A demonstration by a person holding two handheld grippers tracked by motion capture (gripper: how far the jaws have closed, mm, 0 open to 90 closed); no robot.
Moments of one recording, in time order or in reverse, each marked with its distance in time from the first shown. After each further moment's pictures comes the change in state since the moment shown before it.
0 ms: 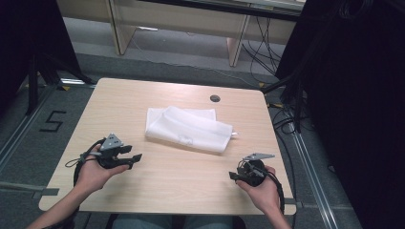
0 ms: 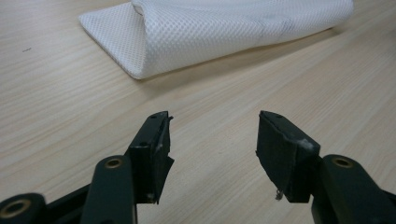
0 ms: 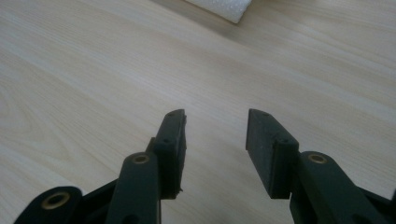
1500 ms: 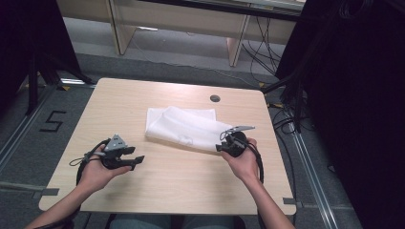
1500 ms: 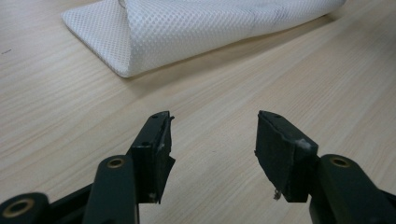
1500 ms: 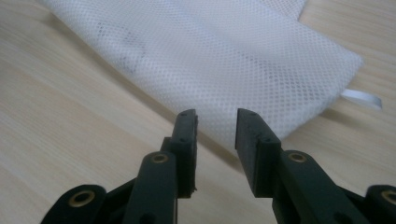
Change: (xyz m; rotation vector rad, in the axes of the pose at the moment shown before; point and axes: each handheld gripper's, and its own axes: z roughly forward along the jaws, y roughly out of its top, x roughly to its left) left arm -0.003 0.000 0.008 0.007 -0.019 0.029; right arm 0.018 0.089 0.034 -0.064 -0.097 -0.046
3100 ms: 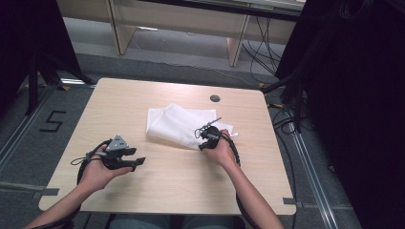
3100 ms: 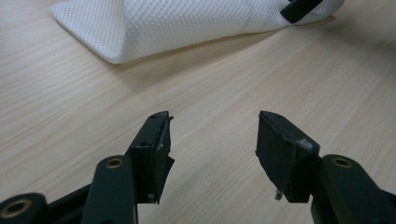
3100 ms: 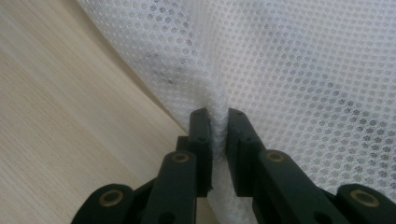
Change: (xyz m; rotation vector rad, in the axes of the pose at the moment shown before) left arm -0.001 -0.002 0.003 0.015 -0.027 0.001; right arm 0.023 0.031 0.085 0.239 0.044 -0.167
